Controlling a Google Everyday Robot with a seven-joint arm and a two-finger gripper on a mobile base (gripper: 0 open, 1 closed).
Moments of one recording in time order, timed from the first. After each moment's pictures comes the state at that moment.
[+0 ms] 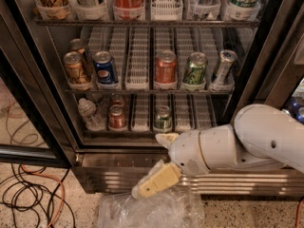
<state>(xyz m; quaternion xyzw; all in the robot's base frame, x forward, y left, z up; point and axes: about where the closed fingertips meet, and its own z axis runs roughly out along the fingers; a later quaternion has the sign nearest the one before) 0.389 0.006 0.780 -0.47 0.74 0.36 0.31</state>
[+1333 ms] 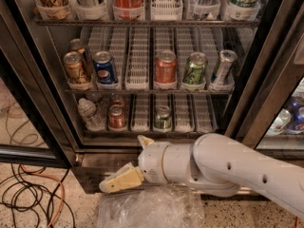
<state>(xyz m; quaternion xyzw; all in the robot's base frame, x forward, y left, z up) 0.426 0.075 0.735 -0.41 0.75 0.34 0.40</state>
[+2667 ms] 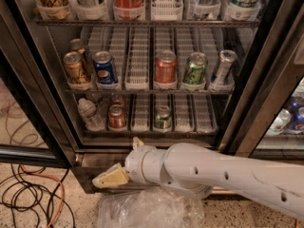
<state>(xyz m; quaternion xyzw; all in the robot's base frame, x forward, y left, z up) 0.461 0.100 0.679 -0.39 0.78 0.26 0.41</state>
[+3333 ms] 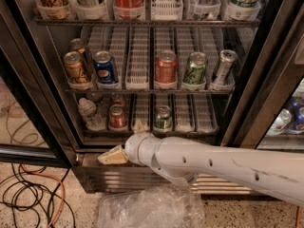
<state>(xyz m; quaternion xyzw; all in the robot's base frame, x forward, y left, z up) 0.546 0.100 0.664 -0.38 0.76 0.18 0.49</state>
